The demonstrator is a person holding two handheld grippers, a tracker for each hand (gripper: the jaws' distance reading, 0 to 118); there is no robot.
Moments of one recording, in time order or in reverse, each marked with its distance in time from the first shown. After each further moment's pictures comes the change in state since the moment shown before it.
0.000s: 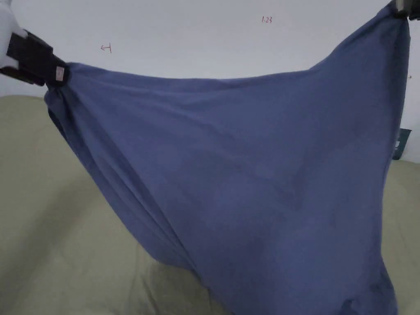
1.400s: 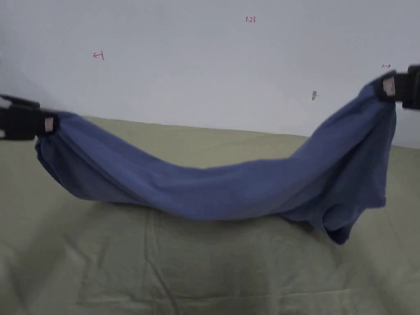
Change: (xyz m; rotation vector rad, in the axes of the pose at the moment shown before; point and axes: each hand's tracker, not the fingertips) left arm -0.001 -0.106 0.055 0.024 -0.053 -0.010; right arm -0.047 -0.133 0.167 -0.070 0.239 -0.111
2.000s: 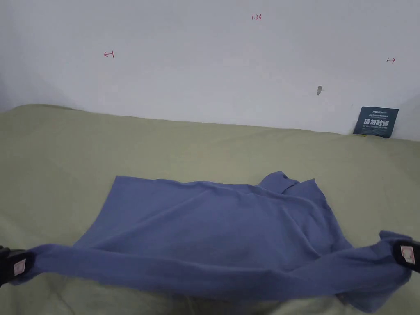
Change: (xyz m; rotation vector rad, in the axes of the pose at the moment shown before) left arm -0.007 -0.170 0.065 -0.183 -0.121 0.077; right arm -0.012 -0.188 0.080 -0.186 0.065 -0.284
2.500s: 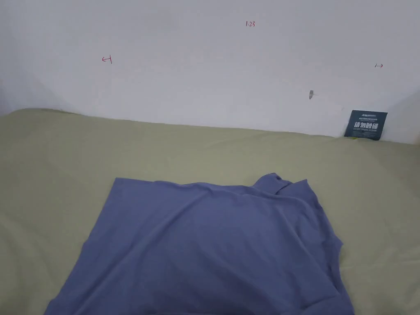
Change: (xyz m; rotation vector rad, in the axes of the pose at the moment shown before) left arm -0.009 -0.094 0.017 -0.134 0.086 0.221; right arm 0.017 -0.089 0.034 -0.315 -0.223 -0.126
